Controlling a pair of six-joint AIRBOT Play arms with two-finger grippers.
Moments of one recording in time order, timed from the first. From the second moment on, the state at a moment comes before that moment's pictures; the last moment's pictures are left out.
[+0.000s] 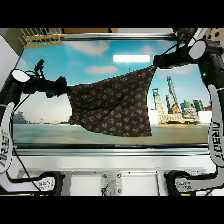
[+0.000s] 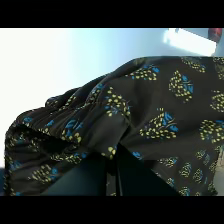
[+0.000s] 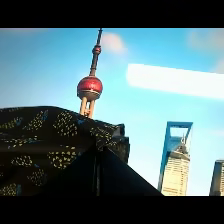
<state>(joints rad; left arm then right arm) 0.12 -1.52 1.37 0.94 -1.12 -1.54 0.08 -1.56 1.80 -1.35 1.09 1.52</state>
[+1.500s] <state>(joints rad) 0.10 -1.11 0.49 0.99 -0.95 -1.35 0.13 -1.16 0.66 -1.31 0.95 1.48</state>
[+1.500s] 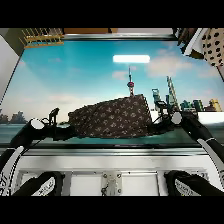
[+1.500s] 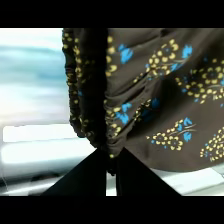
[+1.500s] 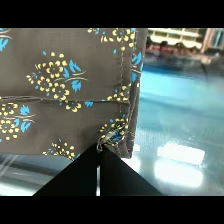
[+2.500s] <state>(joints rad) 0.09 -0.88 0.74 1.00 -1.11 -1.43 -0.36 -1.32 0.85 -0.92 1.21 1.16</state>
